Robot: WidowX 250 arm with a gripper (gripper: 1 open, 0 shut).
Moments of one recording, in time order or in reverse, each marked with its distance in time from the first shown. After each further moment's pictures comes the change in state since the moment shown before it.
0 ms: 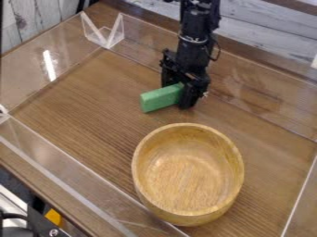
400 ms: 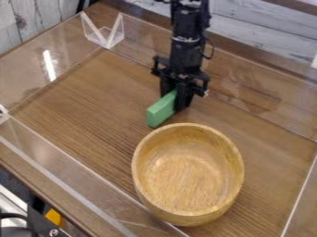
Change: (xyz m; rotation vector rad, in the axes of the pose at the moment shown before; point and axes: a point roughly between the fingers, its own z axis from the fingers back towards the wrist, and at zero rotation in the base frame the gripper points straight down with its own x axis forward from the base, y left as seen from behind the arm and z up) arm -0.017 -0.001 0.004 -0.098 0.019 0.182
